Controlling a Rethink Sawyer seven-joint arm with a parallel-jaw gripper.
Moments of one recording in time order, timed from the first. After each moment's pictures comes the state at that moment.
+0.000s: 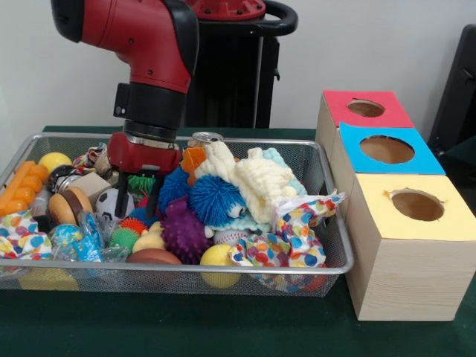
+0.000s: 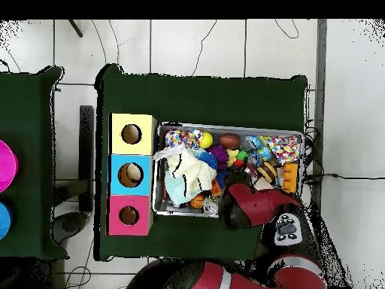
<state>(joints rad) -0.31 -0.40 -0.21 1.62 -0.69 -0.25 1.35</state>
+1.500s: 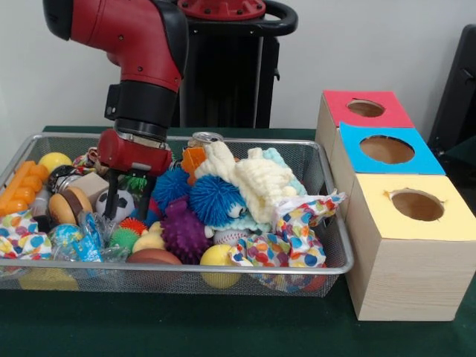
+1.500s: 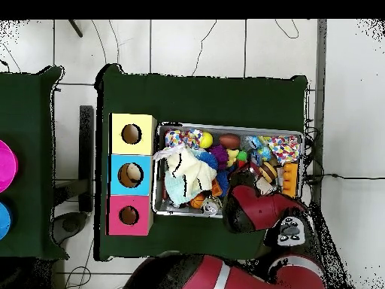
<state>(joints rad) -0.31 -0.37 -0.26 1.62 -0.64 -0.40 1.35</state>
